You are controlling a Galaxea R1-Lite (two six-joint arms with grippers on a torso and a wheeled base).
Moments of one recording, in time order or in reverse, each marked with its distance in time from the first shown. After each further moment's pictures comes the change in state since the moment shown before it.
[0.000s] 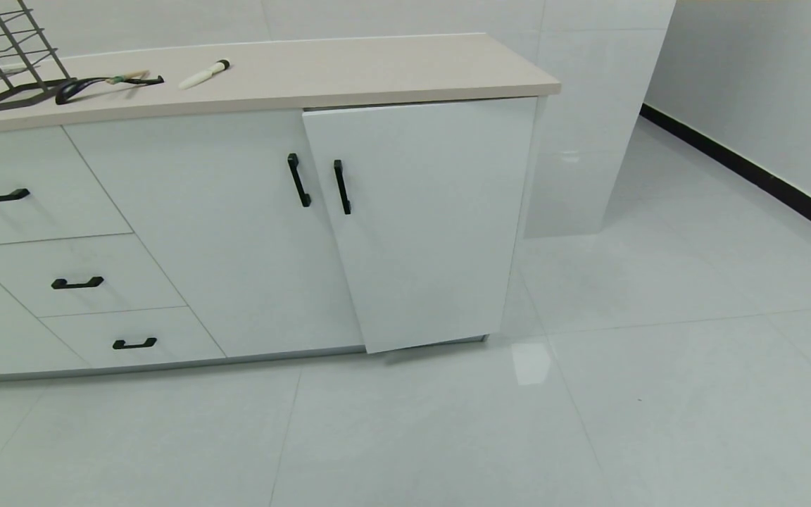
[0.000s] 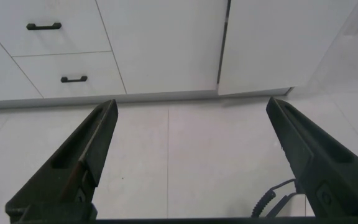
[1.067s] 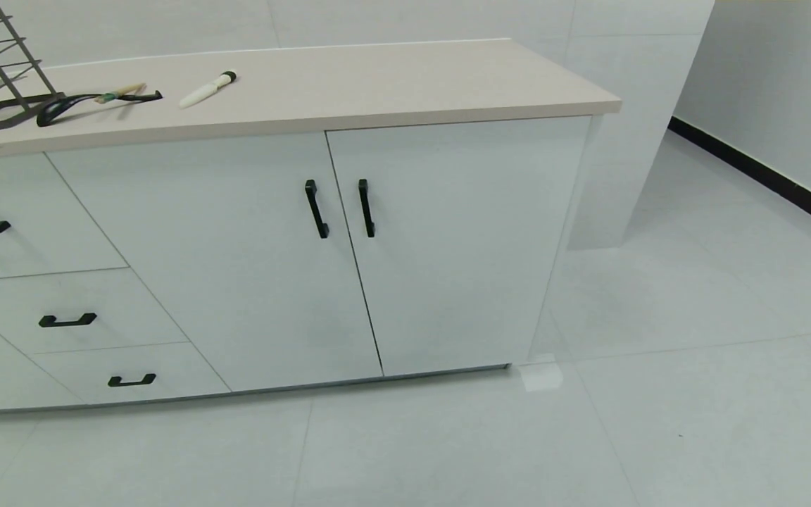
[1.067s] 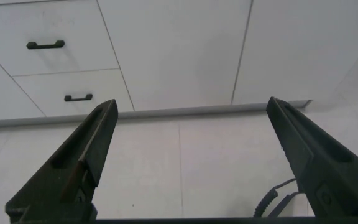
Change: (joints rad) left arm 0.000 0.000 0.000 0.000 0.000 0.011; right arm -0.019 -0.018 0.001 0.057 -0.007 0.067
